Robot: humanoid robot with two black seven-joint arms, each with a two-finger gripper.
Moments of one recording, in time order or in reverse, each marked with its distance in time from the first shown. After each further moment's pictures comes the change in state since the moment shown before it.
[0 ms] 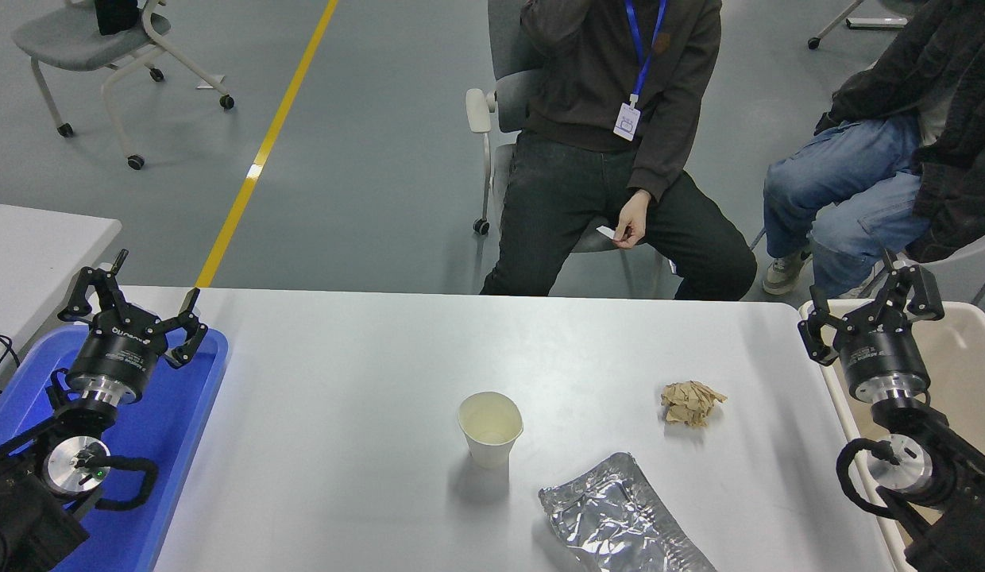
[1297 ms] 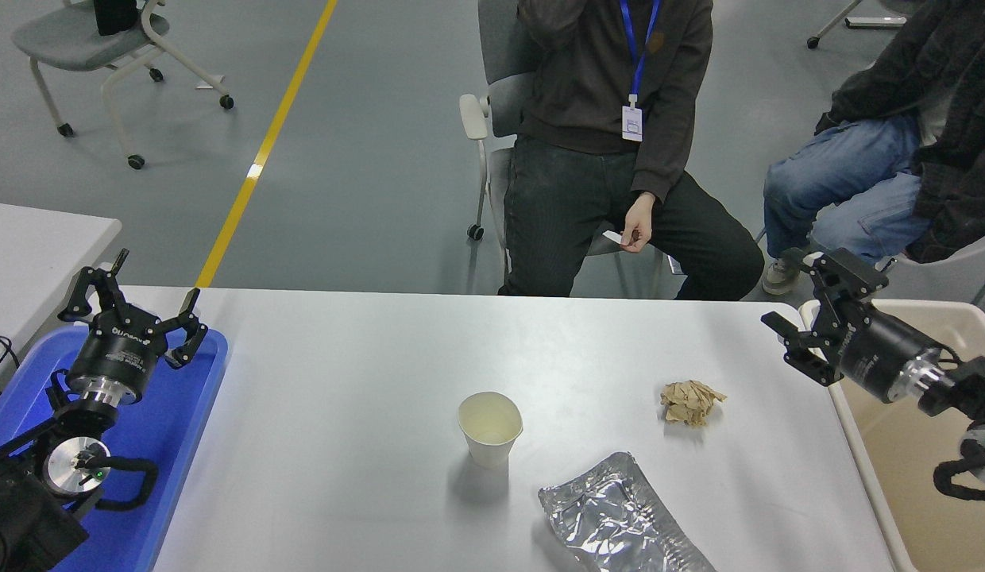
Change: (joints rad) left arm 0.000 0.000 0.000 0.000 0.000 0.000 0.000; right arm 0.069 -0.462 -0.288 0.597 -0.395 0.056 -0.329
